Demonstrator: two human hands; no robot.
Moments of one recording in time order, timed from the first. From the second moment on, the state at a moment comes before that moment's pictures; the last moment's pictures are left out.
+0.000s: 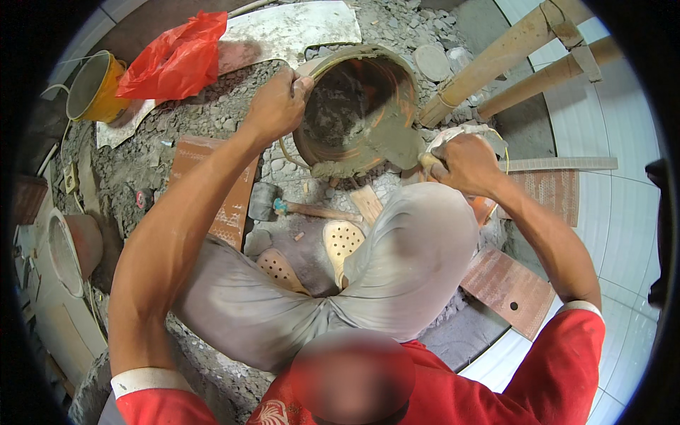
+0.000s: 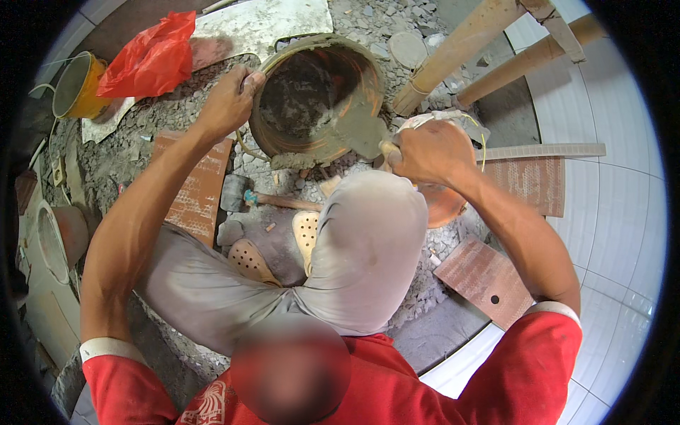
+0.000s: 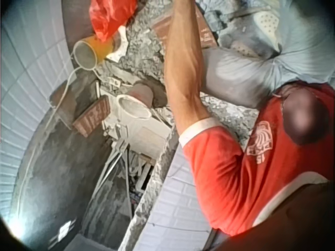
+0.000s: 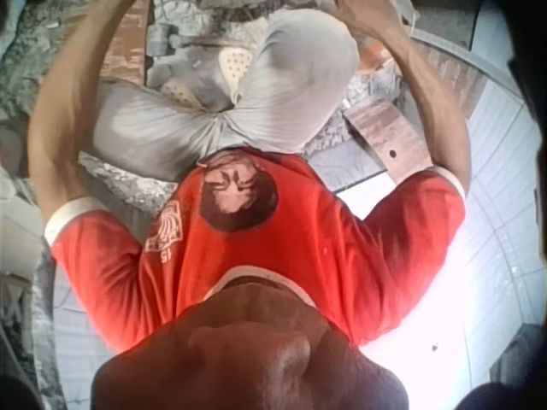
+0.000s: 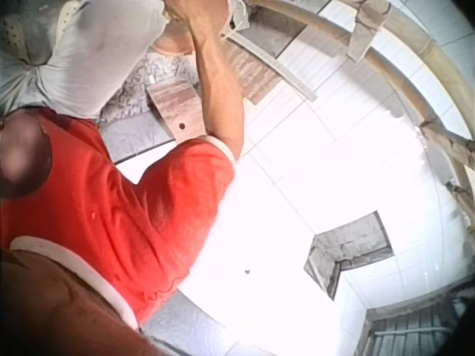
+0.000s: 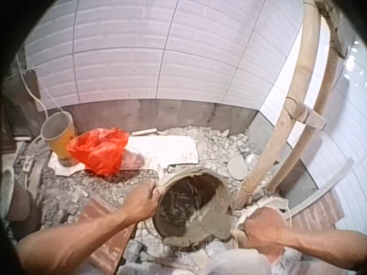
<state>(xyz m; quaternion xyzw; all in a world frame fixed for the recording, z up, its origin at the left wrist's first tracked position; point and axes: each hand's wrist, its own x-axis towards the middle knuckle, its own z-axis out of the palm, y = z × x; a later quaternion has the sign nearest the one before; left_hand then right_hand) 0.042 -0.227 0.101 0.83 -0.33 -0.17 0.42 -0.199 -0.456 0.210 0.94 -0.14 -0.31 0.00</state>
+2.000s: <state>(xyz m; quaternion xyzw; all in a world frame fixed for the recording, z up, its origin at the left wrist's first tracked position) 0.079 -0.266 0.164 0.68 -0.47 -0.14 0.55 -0.222 -0.443 0.220 0.61 -0.32 0.13 -0.72</state>
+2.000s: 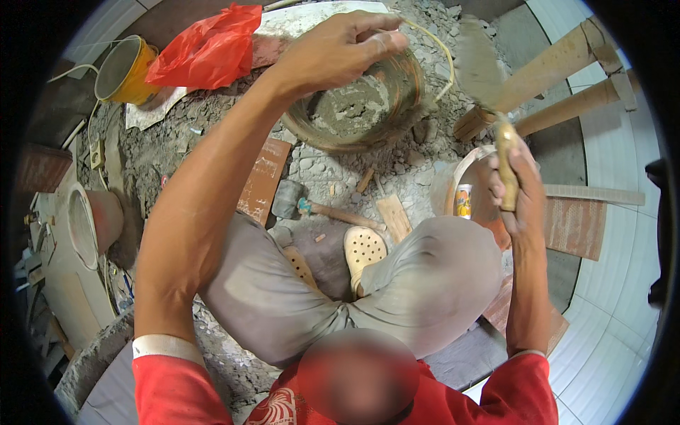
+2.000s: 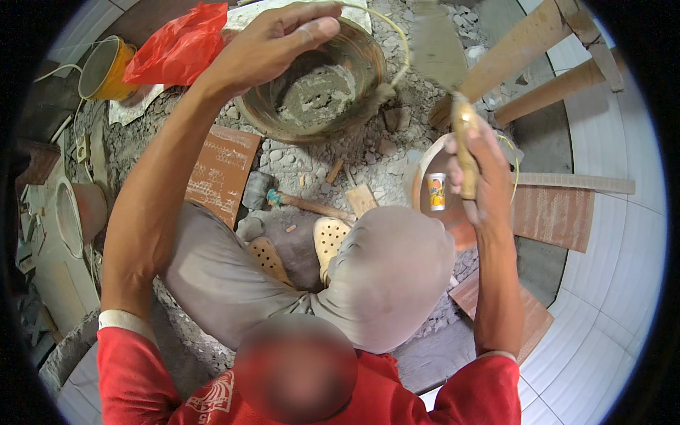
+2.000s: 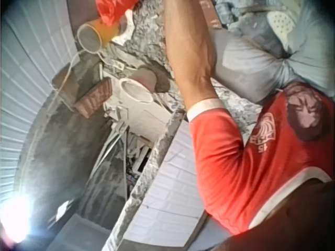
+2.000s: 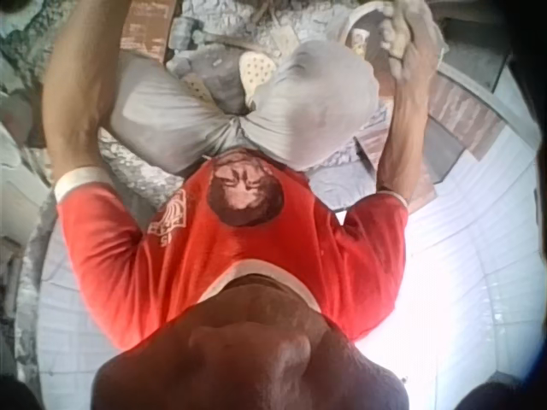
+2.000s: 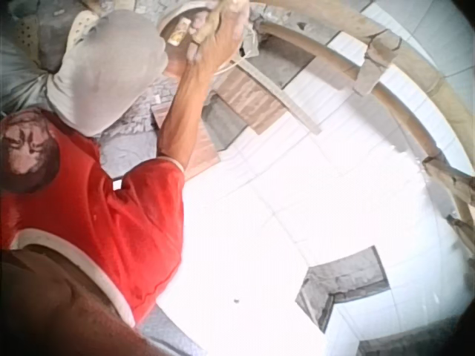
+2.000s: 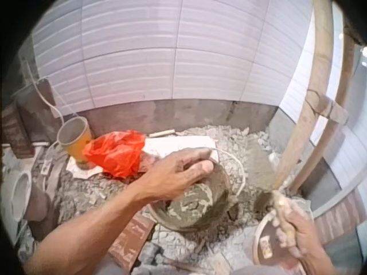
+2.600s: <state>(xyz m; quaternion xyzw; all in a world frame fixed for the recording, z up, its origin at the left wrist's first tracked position) 0.118 -0.218 0.097 0.71 -0.25 -0.37 0.54 -0.209 -0.441 0.247 0.87 -0.24 -0.17 -0.39</state>
